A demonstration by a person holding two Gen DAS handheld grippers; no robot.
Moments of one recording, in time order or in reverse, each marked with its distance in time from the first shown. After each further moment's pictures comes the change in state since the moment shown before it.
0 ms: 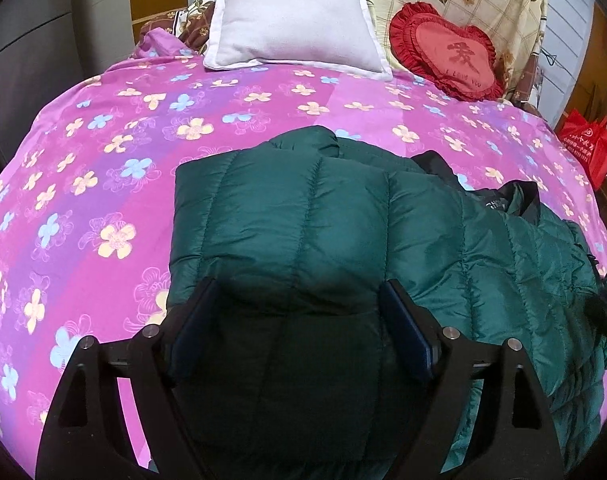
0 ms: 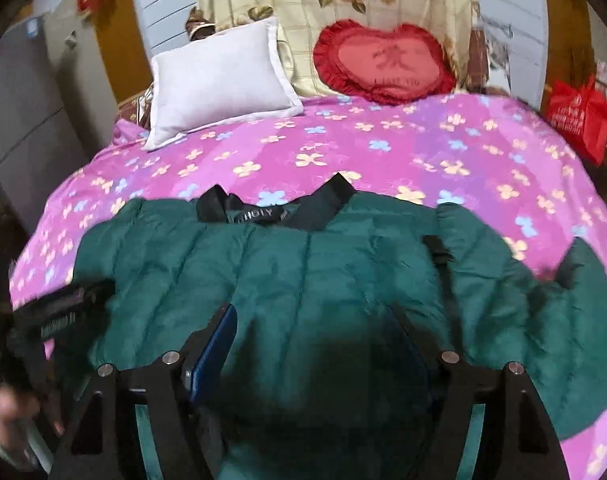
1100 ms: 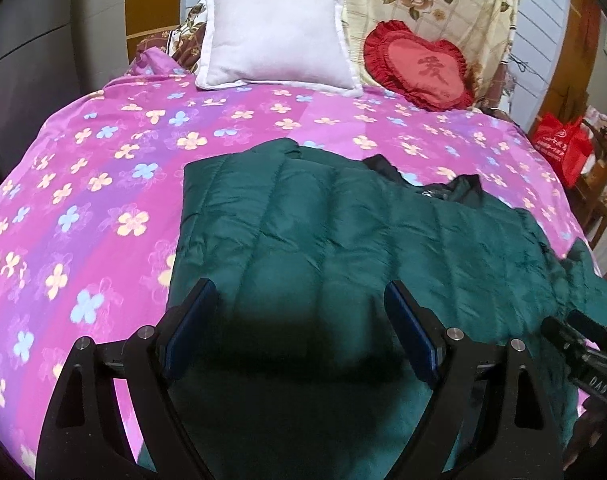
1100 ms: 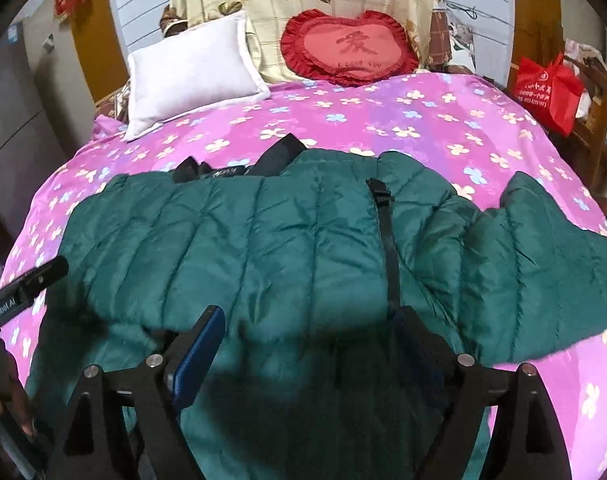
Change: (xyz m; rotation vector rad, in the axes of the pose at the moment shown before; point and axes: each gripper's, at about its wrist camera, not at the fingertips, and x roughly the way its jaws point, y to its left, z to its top) left arm -0.072 -0.014 -0.028 0.018 -0.051 -0.061; right arm -0.039 -0.017 -0.044 0.068 0.040 -0.065
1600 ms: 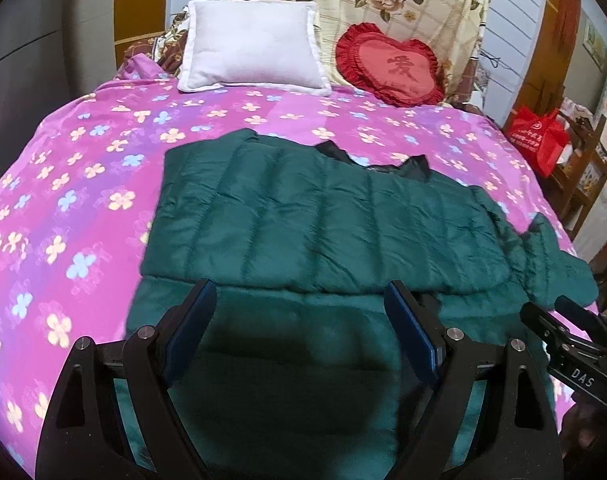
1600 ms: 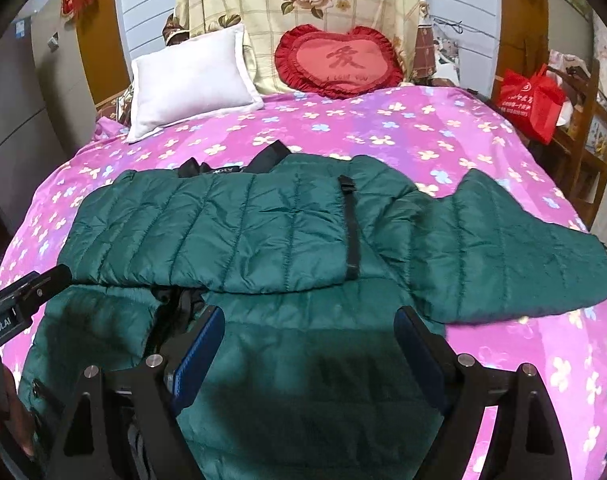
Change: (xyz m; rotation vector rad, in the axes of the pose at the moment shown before) left arm -0.044 -0.036 -0.038 0.016 -0.012 -0.064; right arm -0.050 -0.012 -0.029 -0.011 -0.044 -0.049
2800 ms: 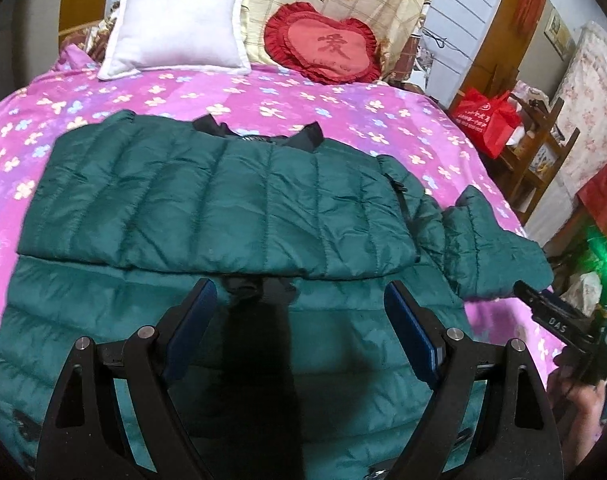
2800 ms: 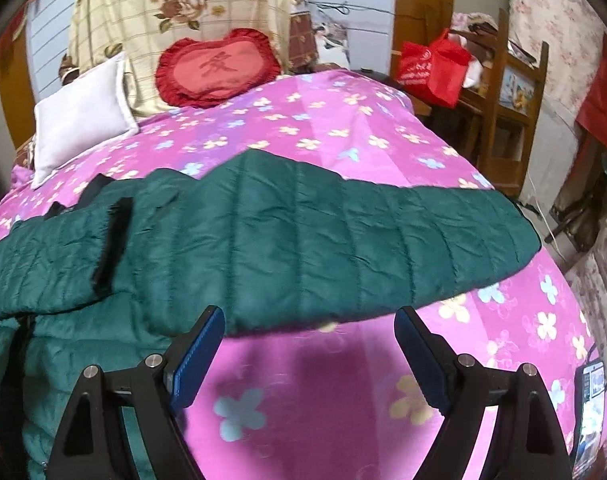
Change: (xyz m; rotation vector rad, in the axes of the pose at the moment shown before) left arm 0.024 -0.100 -0.013 0.024 0.056 -0.195; right arm -0.003 -0.196 -0.013 0.179 -0.007 -0.217
